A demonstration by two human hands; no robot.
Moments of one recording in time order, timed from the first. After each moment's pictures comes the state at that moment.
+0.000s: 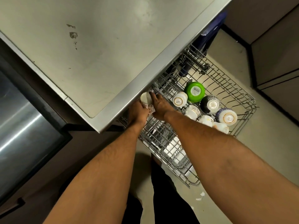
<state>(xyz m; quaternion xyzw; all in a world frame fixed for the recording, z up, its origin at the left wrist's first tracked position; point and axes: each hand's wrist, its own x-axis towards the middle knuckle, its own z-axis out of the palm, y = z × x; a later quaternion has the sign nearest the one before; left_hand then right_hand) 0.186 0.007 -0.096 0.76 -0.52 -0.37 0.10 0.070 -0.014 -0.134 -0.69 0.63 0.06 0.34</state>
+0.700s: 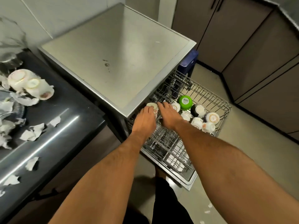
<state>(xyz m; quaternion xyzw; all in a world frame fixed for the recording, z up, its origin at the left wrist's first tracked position) 0.247 0.105 0.013 0.56 -0.81 -0.18 0.09 0.102 0.094 0.010 -0.72 0.67 0.05 0.18</state>
